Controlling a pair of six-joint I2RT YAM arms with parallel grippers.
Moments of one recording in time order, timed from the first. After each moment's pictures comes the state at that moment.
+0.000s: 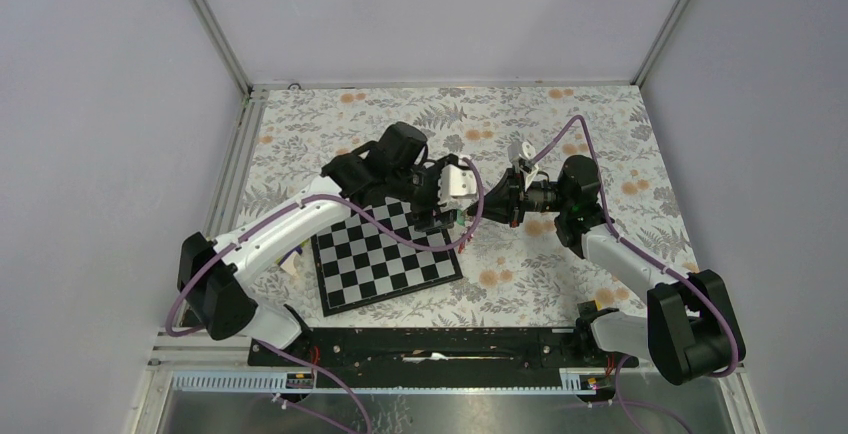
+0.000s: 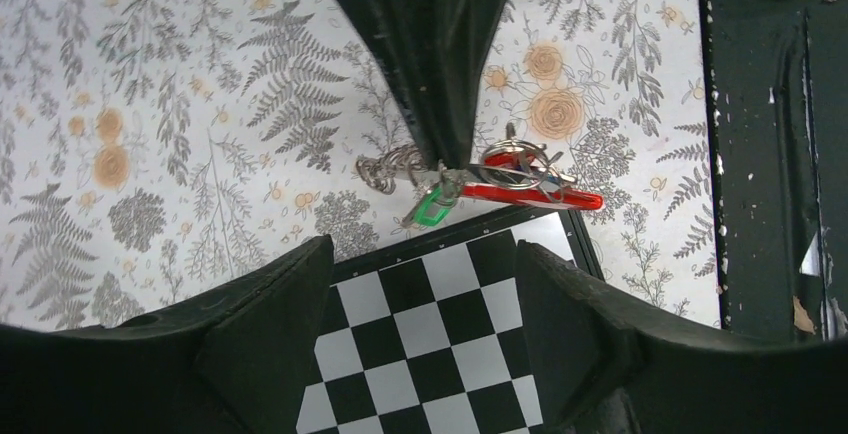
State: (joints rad) left arm -0.80 1.46 1.34 -0.63 0.52 0.66; right arm 0.32 1.23 0.57 0.65 -1.23 0.22
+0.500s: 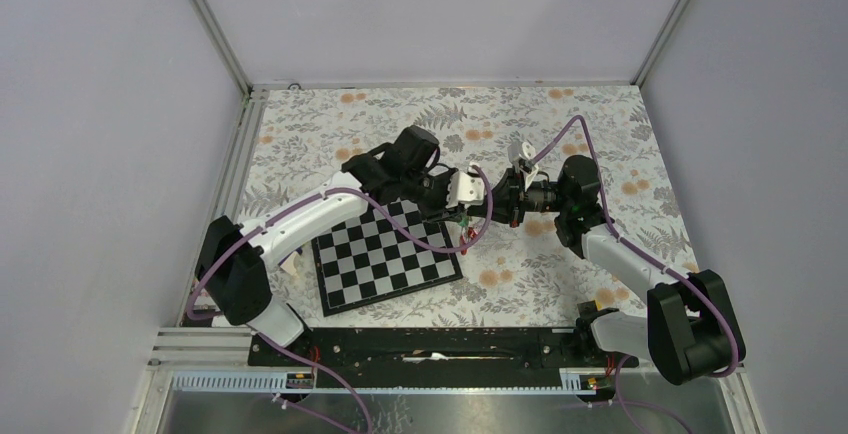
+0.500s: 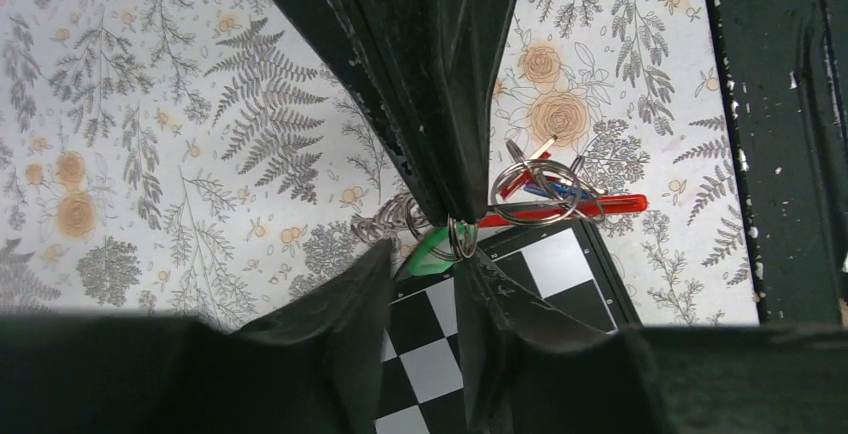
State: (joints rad) left arm -0.79 1.55 1.33 -0.56 0.60 0.74; right arm 0.32 1.23 0.57 0.65 -1.23 0.22
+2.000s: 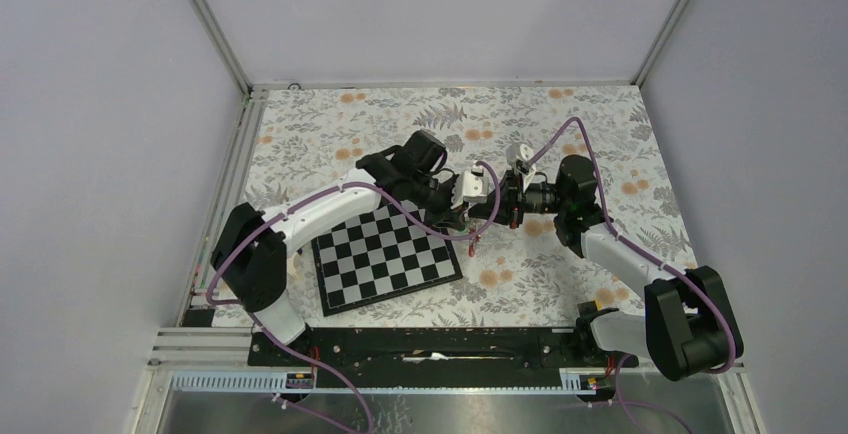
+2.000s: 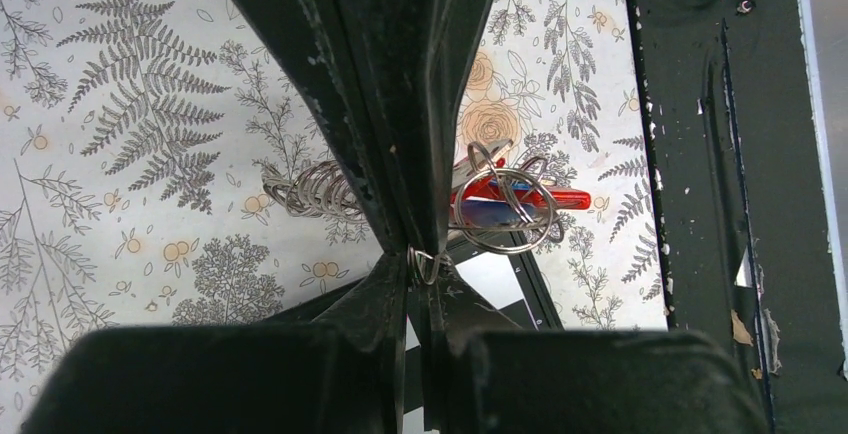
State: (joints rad) left arm -0.78 1.65 1.32 -0.57 0.71 0.63; right arm 0.31 1.25 0.57 0.58 -1.21 0.15
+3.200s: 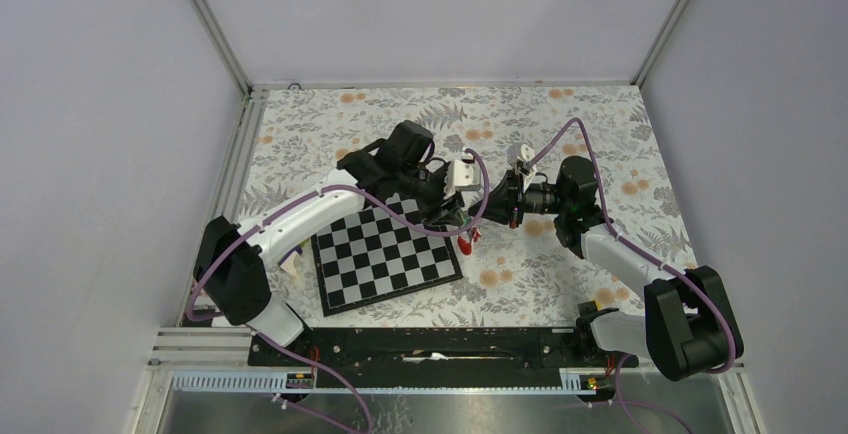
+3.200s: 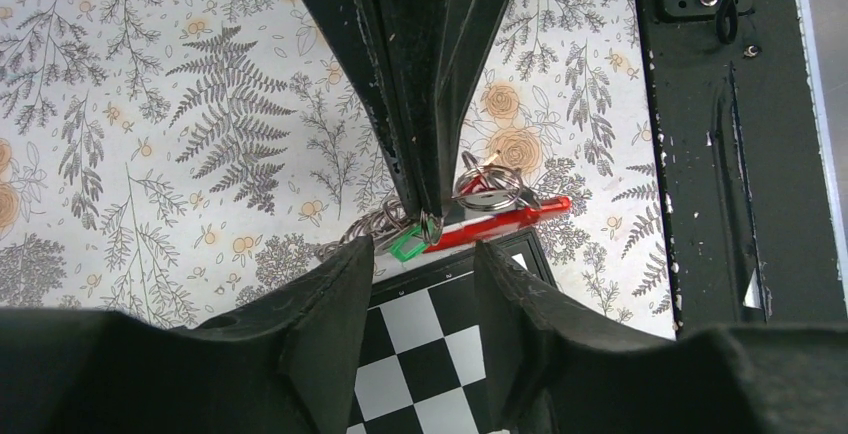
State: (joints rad) left arm -0.76 1.56 1.32 -0.54 0.70 0.58; right arm 0.31 1.25 0.56 0.60 -1.19 0.15
